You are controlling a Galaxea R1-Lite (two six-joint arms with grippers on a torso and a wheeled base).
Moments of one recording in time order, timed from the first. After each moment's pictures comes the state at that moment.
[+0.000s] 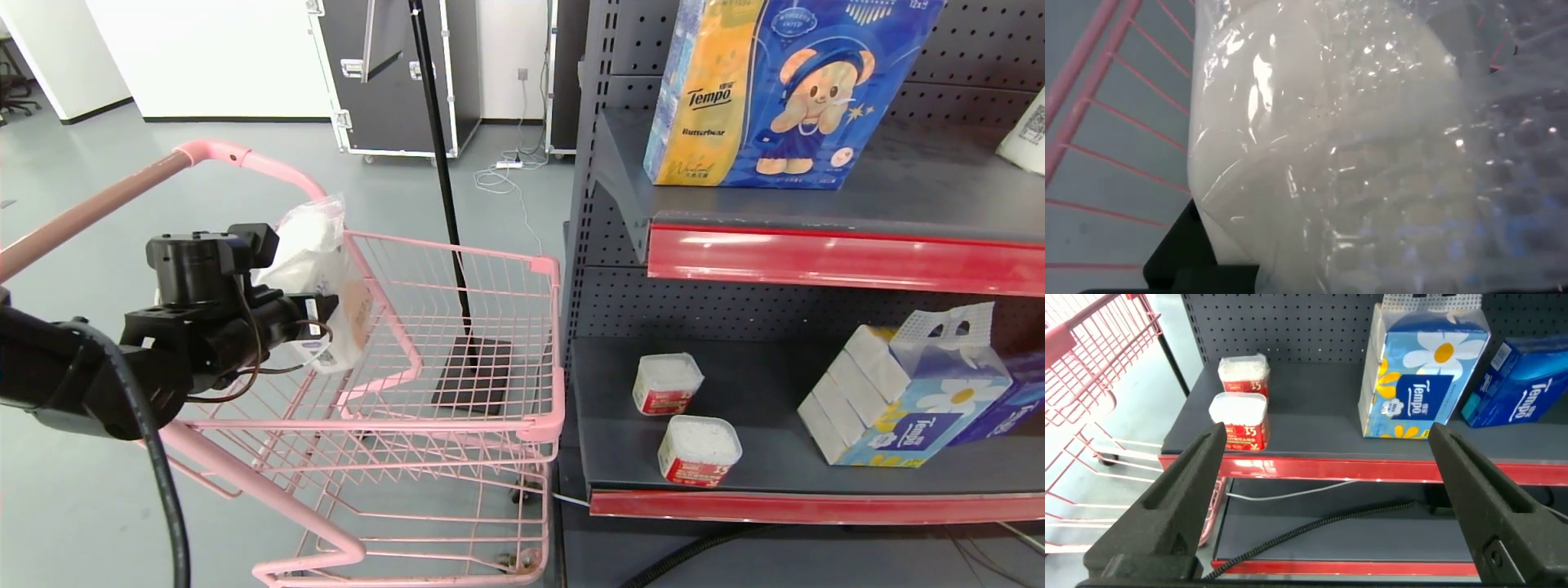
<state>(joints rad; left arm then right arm) -0.12 1.87 -0.82 -0.73 0.14 -0.06 0.00 0.00 0.00 0.00 -0.03 0.00</state>
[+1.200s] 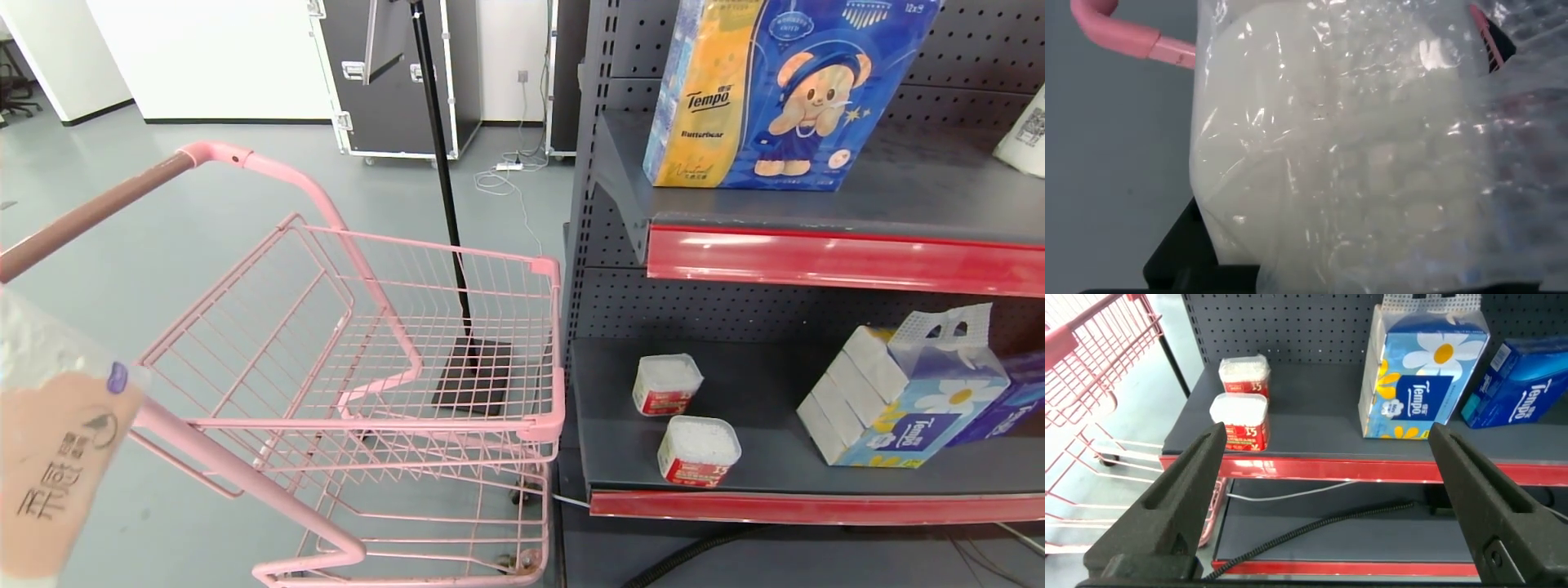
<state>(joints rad) -0.13 0.55 -0.83 0.51 0.09 -0.06 0.00 0.00 0.00 0.00 -0.03 0.00</state>
